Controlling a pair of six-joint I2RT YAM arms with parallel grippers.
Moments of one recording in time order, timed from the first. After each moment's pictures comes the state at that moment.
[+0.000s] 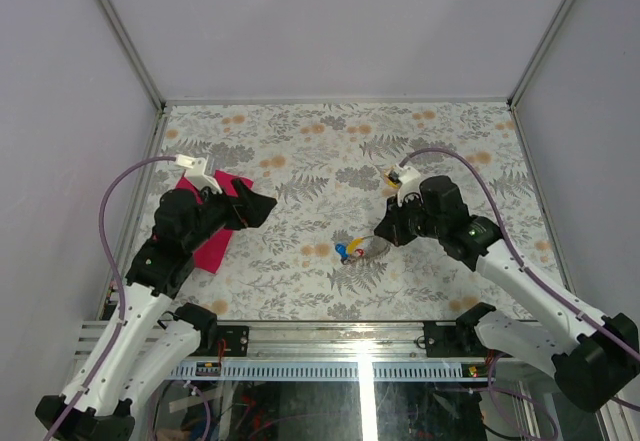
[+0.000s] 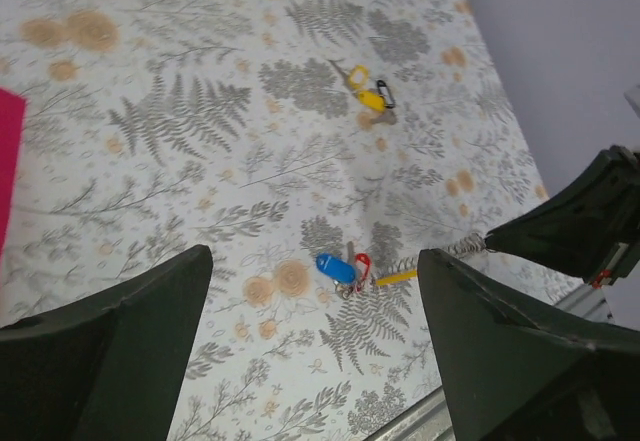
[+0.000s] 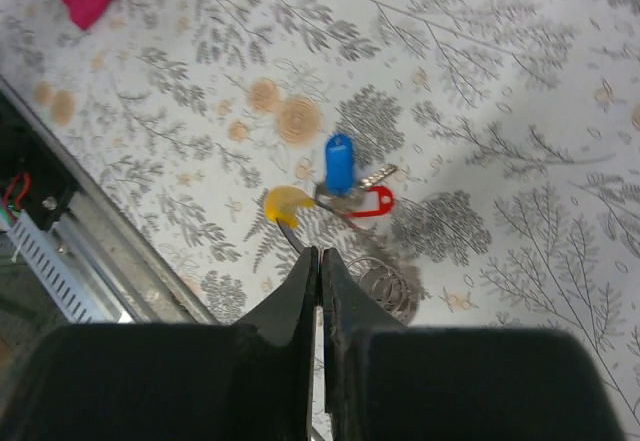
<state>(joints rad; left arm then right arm) -0.34 0.66 0.74 -0.37 0.20 -0.53 0.55 1.00 0.73 -0.39 -0.34 0.22</state>
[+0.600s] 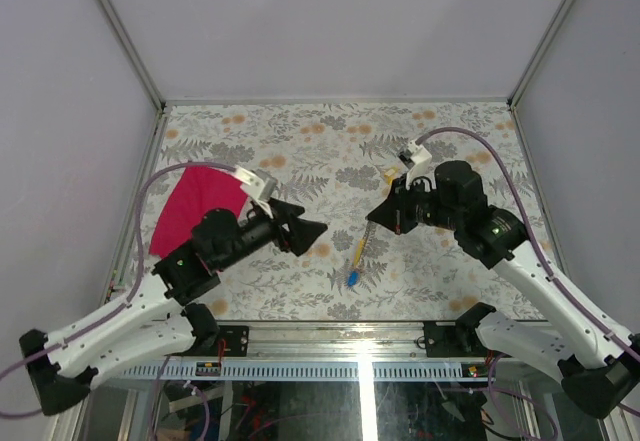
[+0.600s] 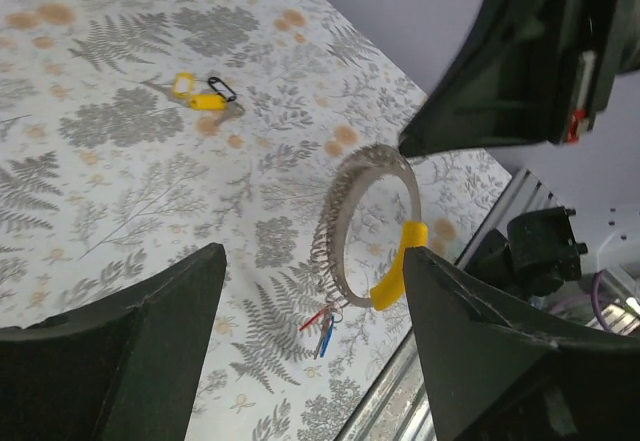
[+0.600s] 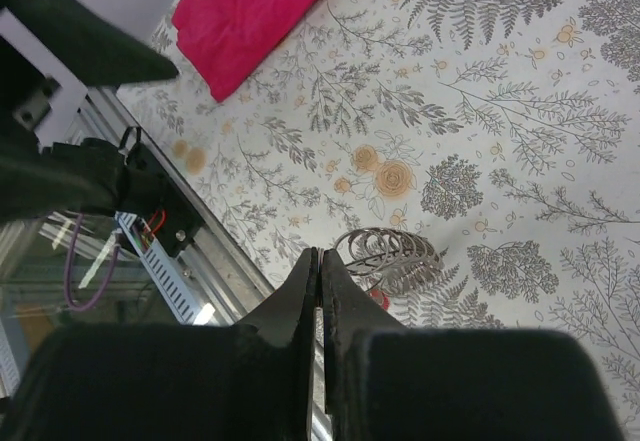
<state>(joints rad) -0.83 0.72 0.68 -0.05 0.06 -0.44 0.61 0.94 0.96 -0.49 -0.37 0.35</state>
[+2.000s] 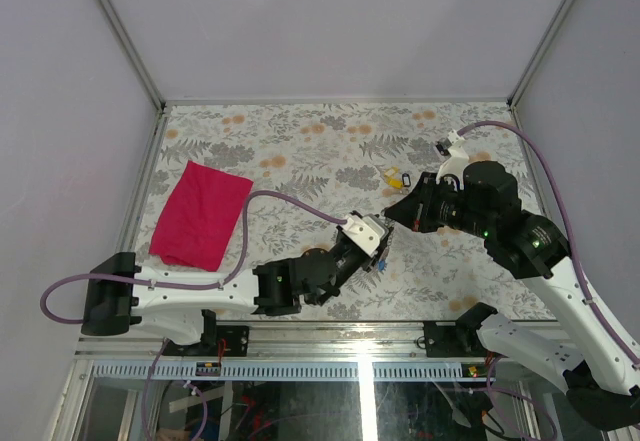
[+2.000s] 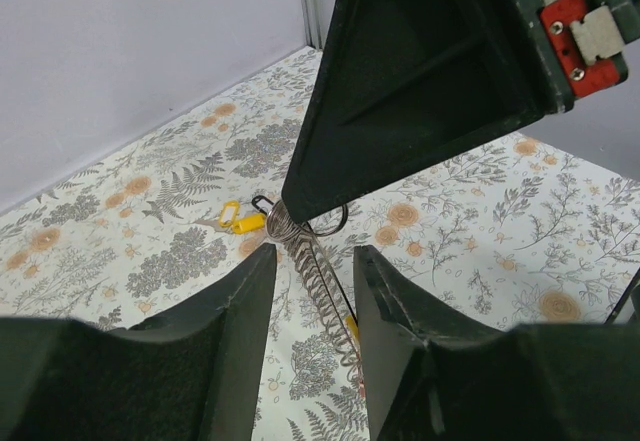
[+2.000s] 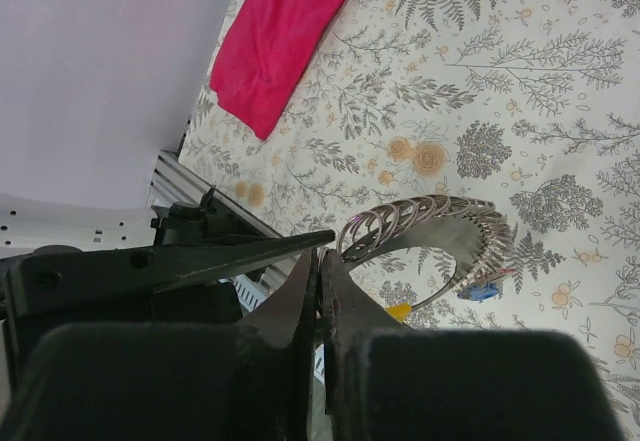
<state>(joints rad) -1.41 1.32 0.89 0.47 -0.67 0.10 0.62 0.86 1.16 -0.75 -0.25 0.64</state>
